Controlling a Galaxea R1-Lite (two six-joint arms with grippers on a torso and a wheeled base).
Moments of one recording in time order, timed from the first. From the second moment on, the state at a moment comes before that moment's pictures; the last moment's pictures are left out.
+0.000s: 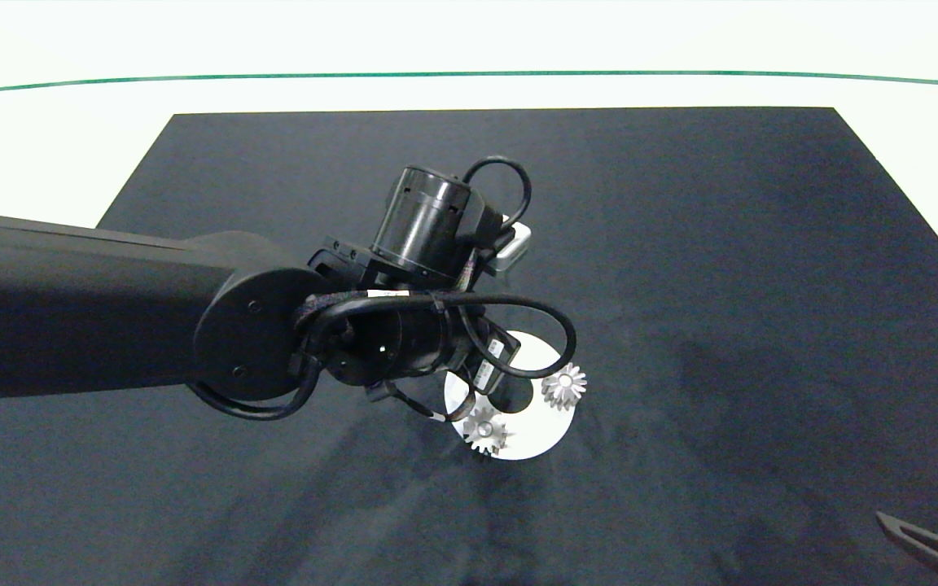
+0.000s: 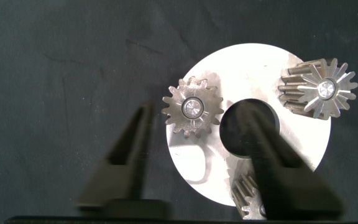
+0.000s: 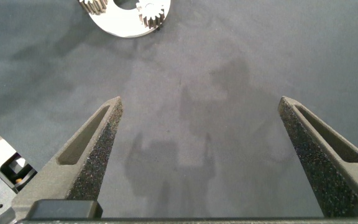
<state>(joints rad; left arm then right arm) -0.79 1.86 -1.42 0.13 0.27 0.14 0.69 0.86 -0.72 0.19 -0.17 -0.36</state>
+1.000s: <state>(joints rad) -0.44 1.11 -0.85 -0.12 0.38 0.24 0.31 0.75 -0.73 0.19 -0.26 -0.36</state>
